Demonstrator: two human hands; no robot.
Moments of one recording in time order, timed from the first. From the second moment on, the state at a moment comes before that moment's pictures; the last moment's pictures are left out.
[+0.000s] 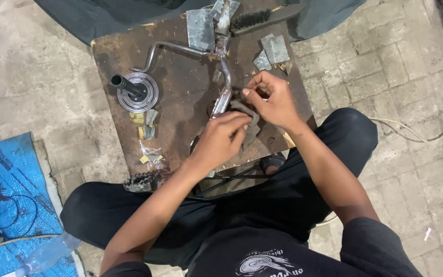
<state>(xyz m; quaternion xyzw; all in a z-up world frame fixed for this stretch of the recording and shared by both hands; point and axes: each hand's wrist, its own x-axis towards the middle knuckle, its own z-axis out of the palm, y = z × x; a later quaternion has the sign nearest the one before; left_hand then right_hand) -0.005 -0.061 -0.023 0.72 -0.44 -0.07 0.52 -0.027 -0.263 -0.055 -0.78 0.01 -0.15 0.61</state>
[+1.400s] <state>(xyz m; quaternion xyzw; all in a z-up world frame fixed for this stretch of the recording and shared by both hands) 0.015 -0.024 -0.019 0.87 -0.30 -0.23 0.31 -0.005 -0.226 -0.062 -0.74 0.14 -0.15 0.64</state>
